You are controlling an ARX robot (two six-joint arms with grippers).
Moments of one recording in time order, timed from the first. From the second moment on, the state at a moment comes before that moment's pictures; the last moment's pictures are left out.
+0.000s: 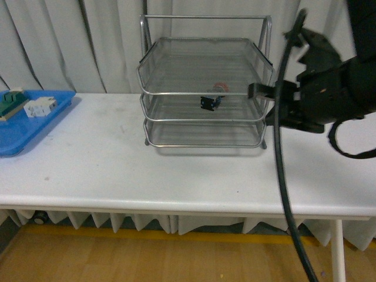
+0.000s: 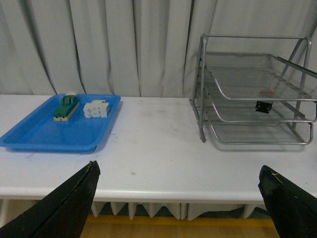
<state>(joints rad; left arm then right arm) 0.00 0.01 0.01 0.00 0.00 0.00 0.22 1.89 1.14 0.09 -0.18 0.26</state>
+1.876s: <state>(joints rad) 0.00 0.01 0.01 0.00 0.00 0.00 0.00 0.14 0.03 0.10 0.00 0.01</state>
